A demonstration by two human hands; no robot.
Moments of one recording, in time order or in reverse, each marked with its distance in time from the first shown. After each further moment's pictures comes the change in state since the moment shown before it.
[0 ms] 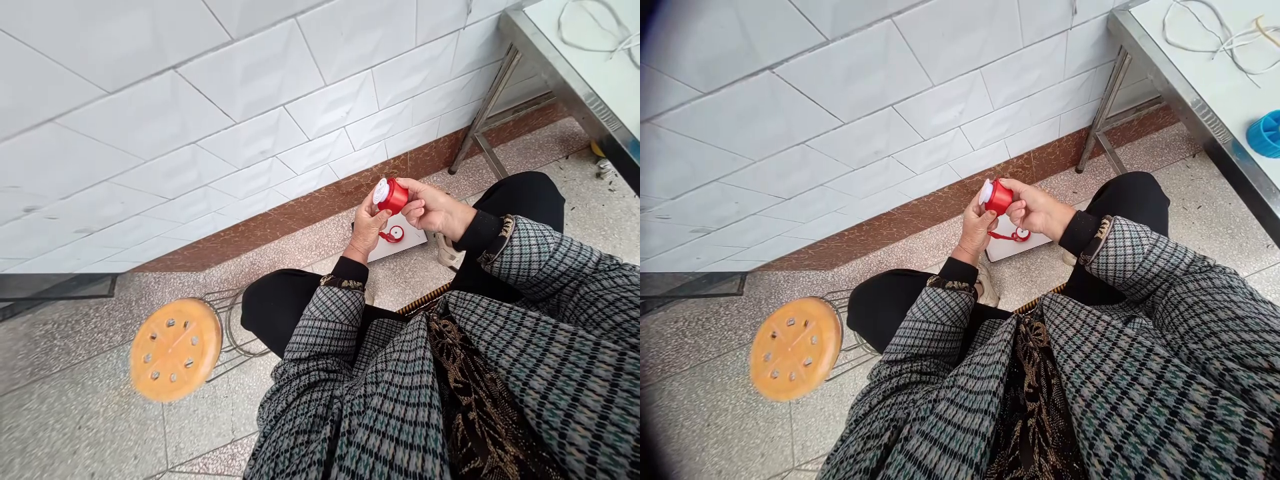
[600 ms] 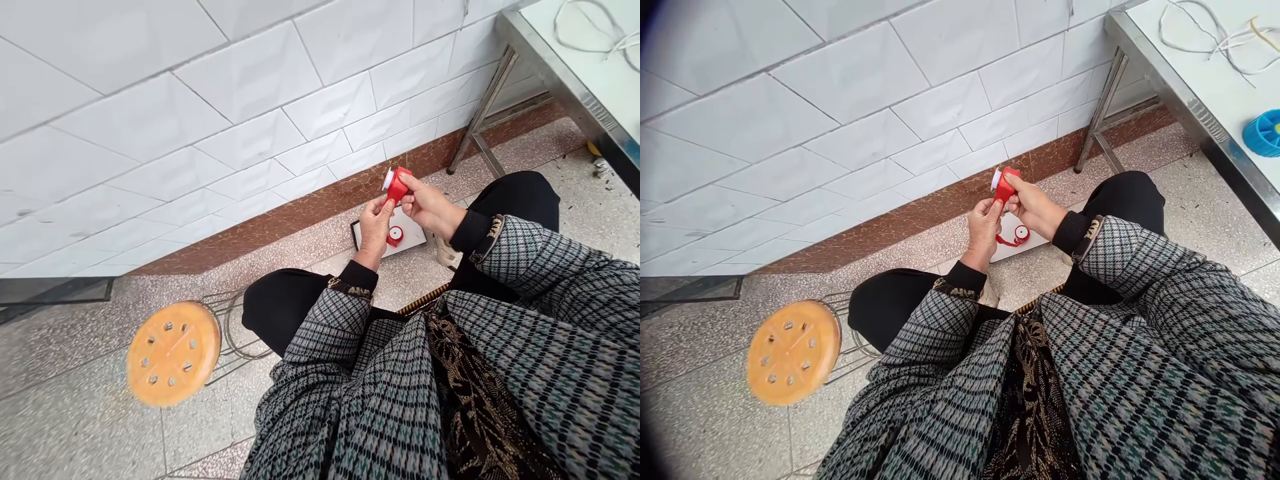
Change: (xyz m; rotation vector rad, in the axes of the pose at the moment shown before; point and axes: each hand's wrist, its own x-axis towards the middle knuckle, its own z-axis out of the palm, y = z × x) left_hand -0.005 -0.013 0.029 0.075 0.256 -0.003; right_hand 0.016 0.017 0.002 0.176 0.155 -0.300
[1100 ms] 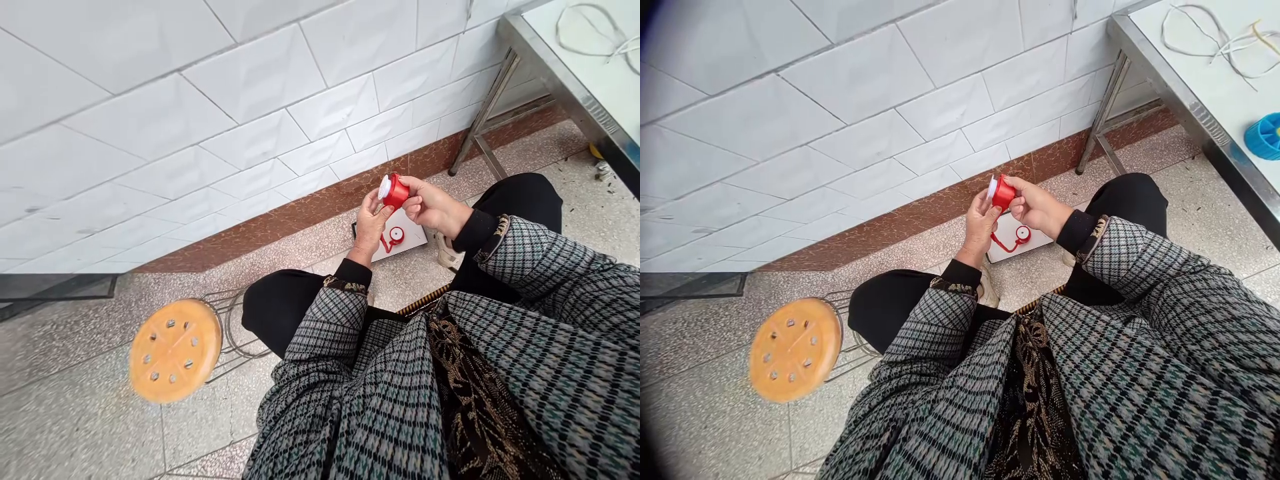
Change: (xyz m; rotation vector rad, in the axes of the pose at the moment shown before) left_hand 0.015 -0.001 -0.025 0.030 -0.158 0.112; right_hand -0.007 -0.020 0.003 0.041 -0.088 0.277
